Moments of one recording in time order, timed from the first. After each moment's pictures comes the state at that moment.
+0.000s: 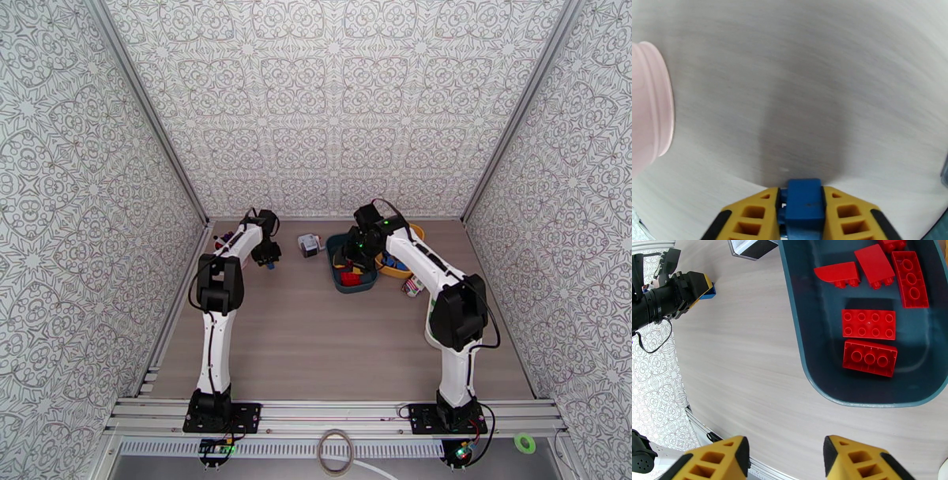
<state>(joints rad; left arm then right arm) -0.14 2.40 2.07 -1.04 -0.06 -0.49 0.47 1.99 1.87 -1.06 -0.40 0.61</state>
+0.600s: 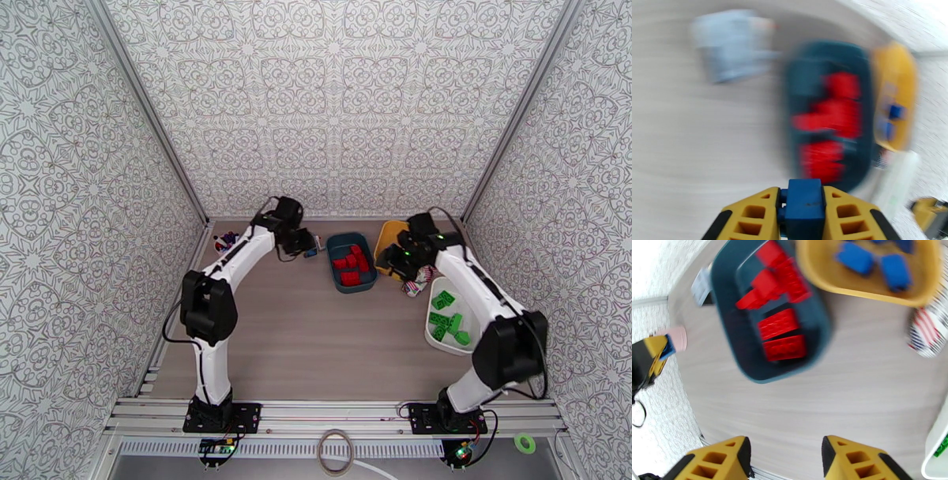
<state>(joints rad) -0.45 2.05 1.91 -0.75 0.32 -0.71 0.15 1.54 1.35 -0.92 -0.41 0.65</state>
